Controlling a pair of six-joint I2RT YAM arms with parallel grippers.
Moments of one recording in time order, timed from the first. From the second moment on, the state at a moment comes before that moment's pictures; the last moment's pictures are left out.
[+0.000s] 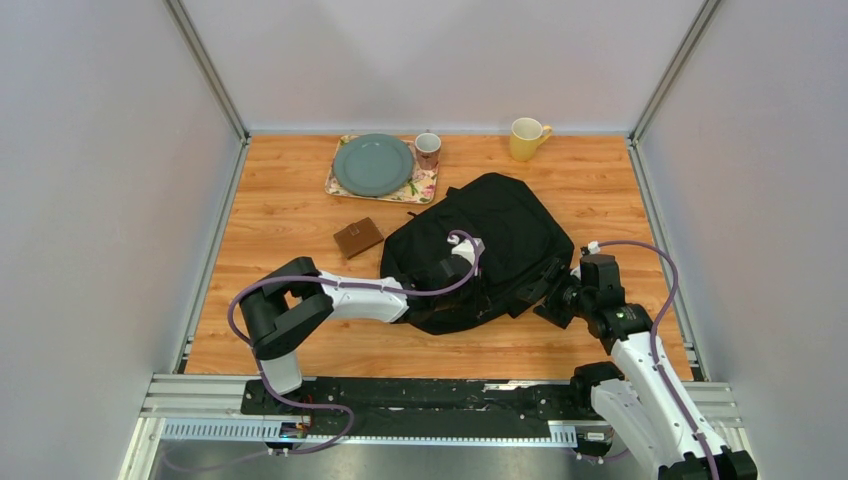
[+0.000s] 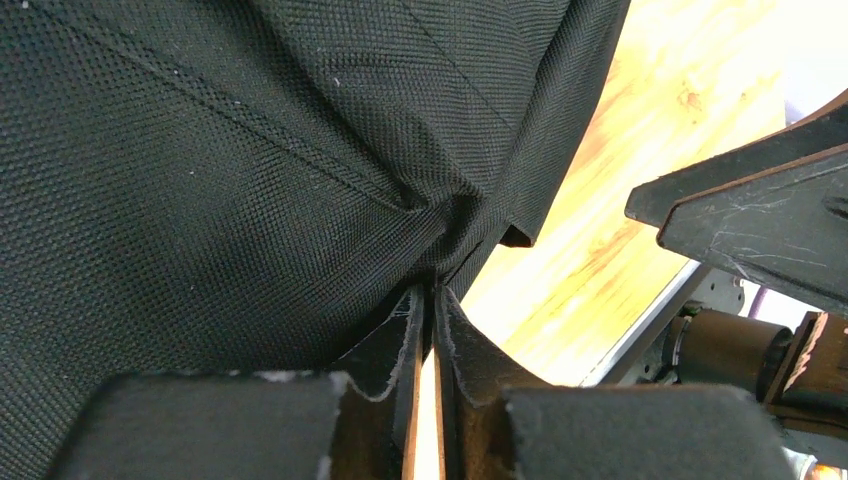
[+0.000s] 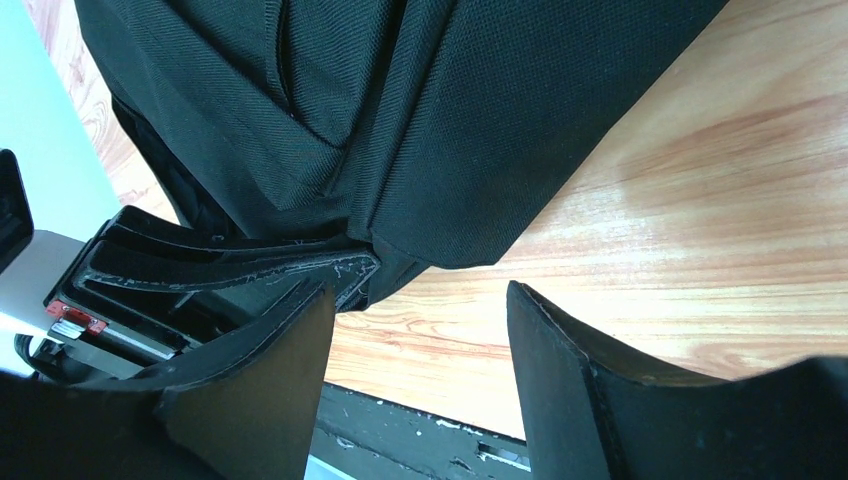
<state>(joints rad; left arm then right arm) -1.10 1.77 0.93 0.21 -0.03 -0.81 0.18 0.70 0.46 -0.57 -0.30 0.85</state>
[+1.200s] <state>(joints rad) -1.10 1.60 0.82 0.23 -0.03 -0.75 0.20 0.77 0.32 -0.32 -0.48 1.08</state>
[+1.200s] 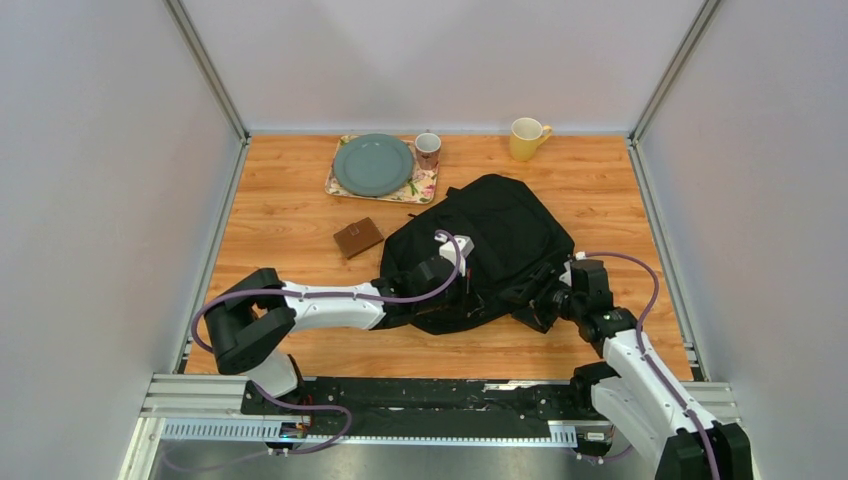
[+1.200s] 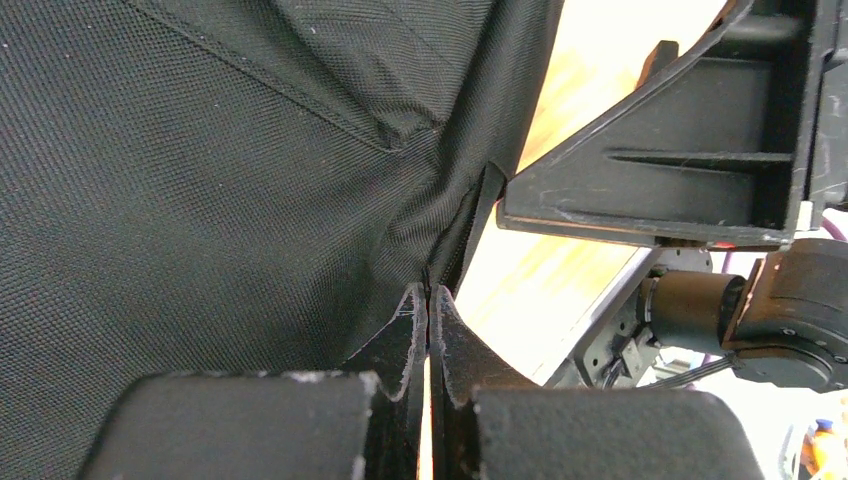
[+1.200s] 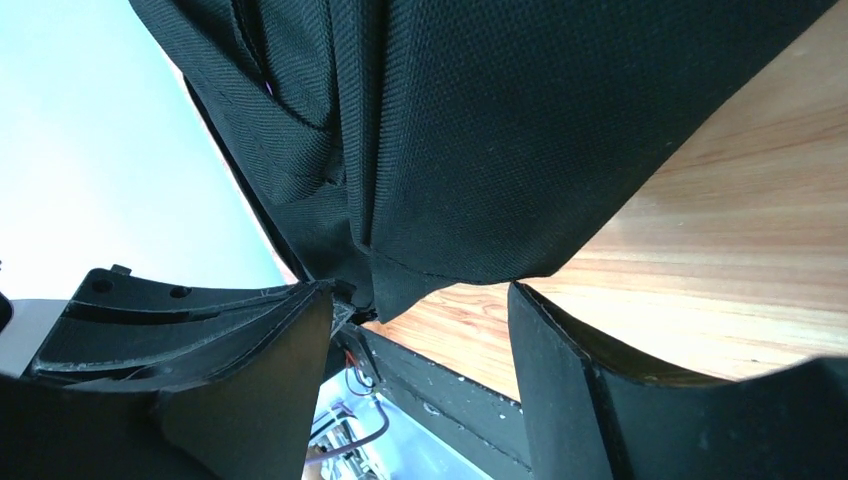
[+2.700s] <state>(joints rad) -1.14 1.19 0.58 0.00 -0.17 -0.55 0.30 0.99 0.50 -0.40 -0.20 0.87</state>
